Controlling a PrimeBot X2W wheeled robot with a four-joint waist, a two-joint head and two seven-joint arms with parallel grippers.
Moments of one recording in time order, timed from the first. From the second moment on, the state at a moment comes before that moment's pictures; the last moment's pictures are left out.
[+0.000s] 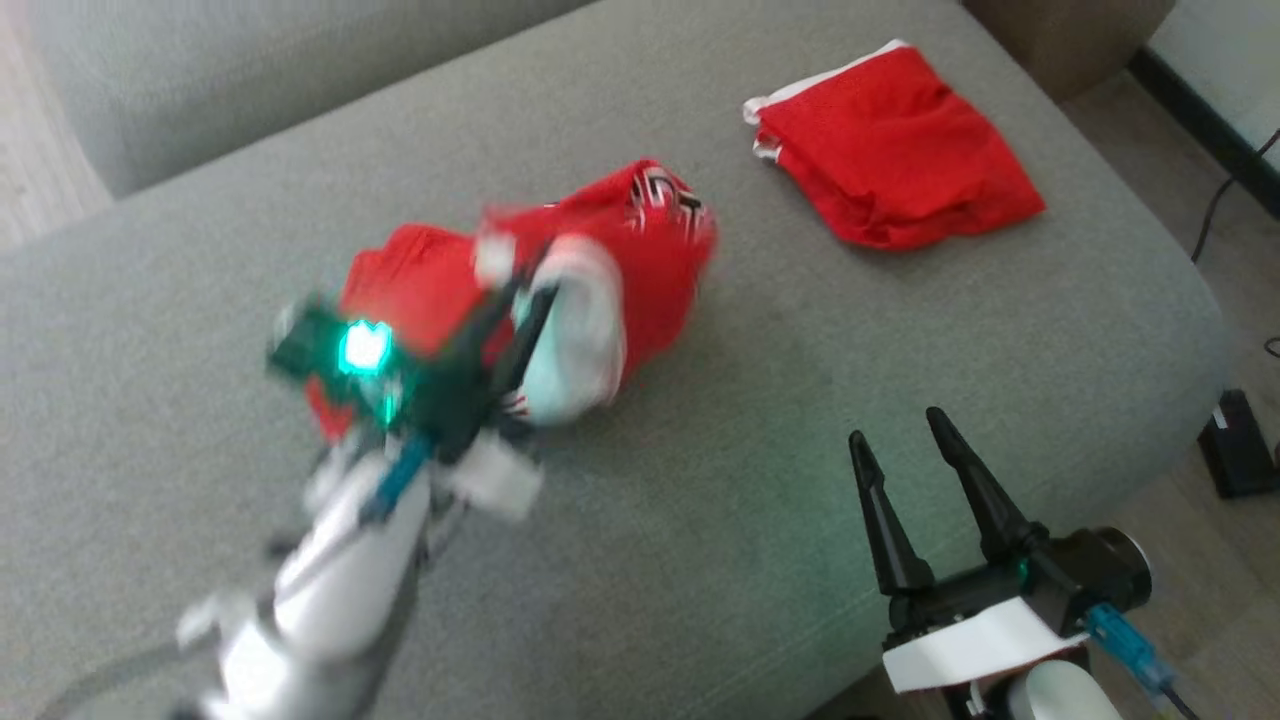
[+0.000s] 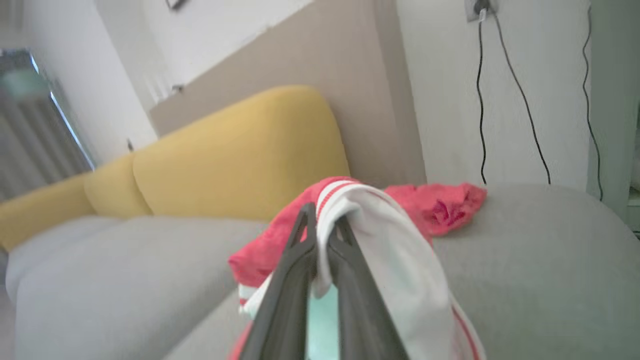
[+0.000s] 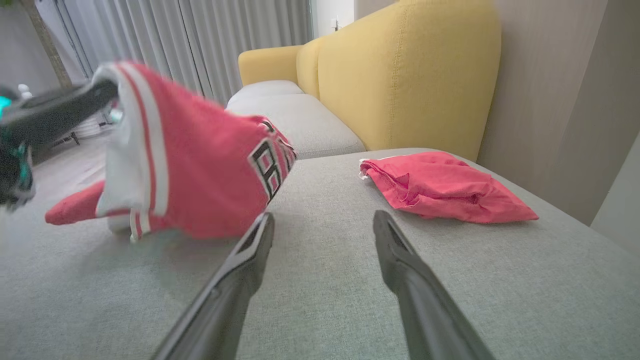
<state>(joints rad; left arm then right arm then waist) -0.47 0.15 -0.44 0.36 0.07 -0.10 -0.25 0.03 -0.04 0.22 0.12 0.09 0.13 -0.26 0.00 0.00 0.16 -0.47</state>
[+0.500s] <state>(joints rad) -1.13 0.15 -0.56 0.50 -0.02 -0.13 -0.26 0.08 -0.05 0.22 0.13 0.09 0.13 -0.26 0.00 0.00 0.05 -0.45</state>
